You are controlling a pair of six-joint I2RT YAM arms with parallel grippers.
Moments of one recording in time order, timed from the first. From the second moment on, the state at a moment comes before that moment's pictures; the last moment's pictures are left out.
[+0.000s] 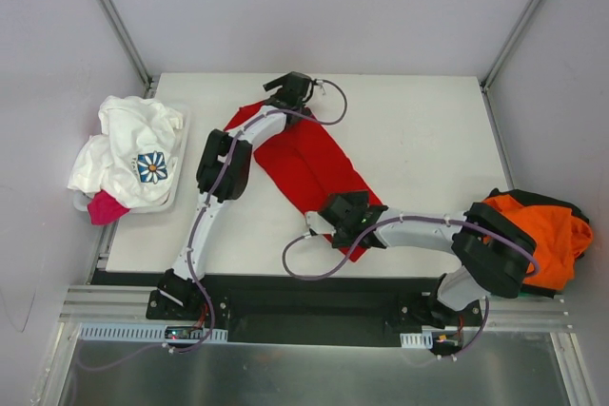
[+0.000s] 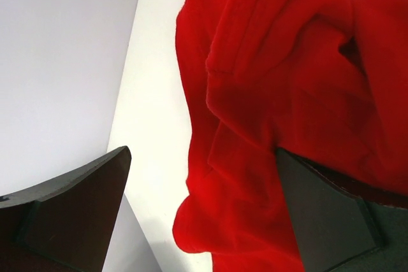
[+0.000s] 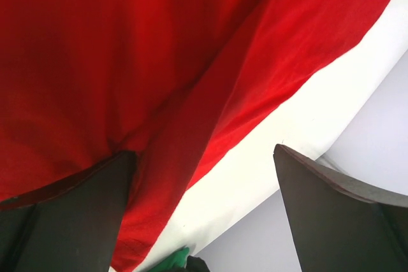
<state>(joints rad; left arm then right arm) -0.46 2.54 2.12 -0.28 -0.44 0.87 1.01 1.53 0.73 -0.34 0.49 -0.80</state>
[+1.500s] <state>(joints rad) -0.57 2.73 2.33 -0.04 -0.39 1.09 1.31 1.80 1.12 -0.54 0.38 -0.66</state>
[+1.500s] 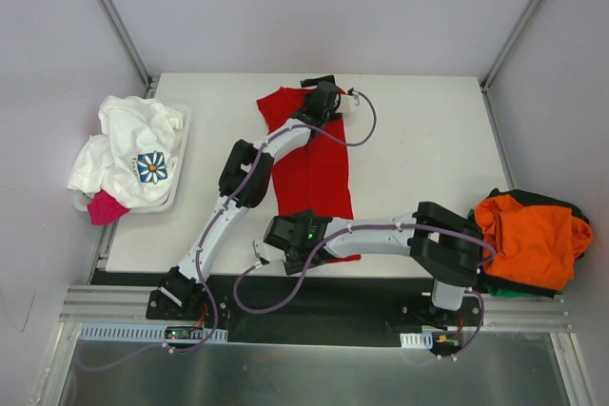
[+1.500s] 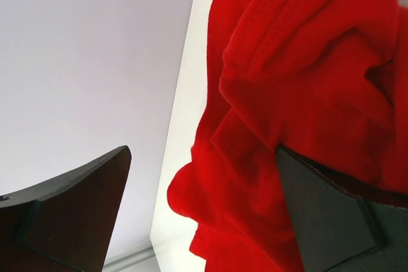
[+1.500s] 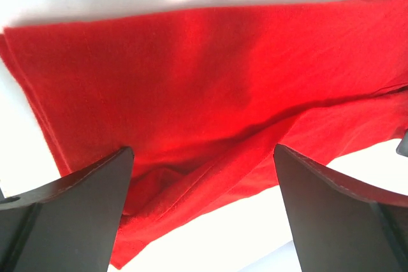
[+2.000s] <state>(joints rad) -0.57 2.70 2.24 0.04 -0.39 1.10 1.32 1.84 1.17 -0.55 0.38 -0.66</state>
